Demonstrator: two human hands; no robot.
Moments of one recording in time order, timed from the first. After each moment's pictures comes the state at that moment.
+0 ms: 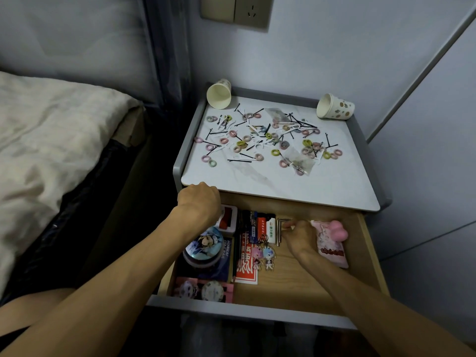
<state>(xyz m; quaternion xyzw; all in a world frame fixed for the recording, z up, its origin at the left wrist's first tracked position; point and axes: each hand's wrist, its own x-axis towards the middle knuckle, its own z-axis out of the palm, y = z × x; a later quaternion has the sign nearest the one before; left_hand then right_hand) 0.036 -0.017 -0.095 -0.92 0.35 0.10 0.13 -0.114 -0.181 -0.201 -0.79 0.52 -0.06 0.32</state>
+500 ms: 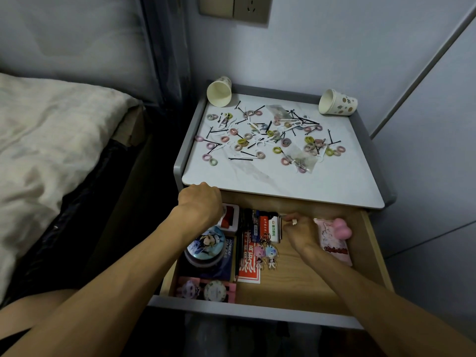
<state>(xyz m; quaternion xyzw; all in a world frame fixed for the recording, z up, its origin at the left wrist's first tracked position) 0.037 -0.017 -0.097 -0.93 0.34 0.11 0.11 -0.111 -0.186 -0.203 -0.76 0.49 -0.09 0.41</state>
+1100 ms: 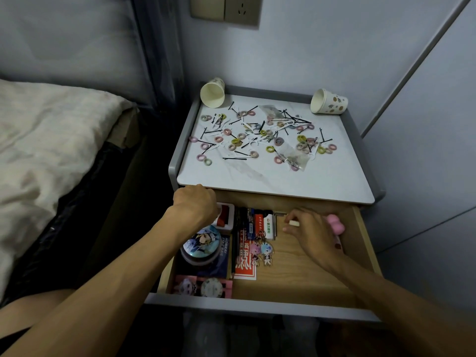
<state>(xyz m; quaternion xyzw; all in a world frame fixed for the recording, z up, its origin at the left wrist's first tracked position) 0.033 -0.016 -0.095 -0.92 0.35 0.10 0.15 -0.148 -0.203 -0.184 -0.93 0.31 -0.08 0.20</state>
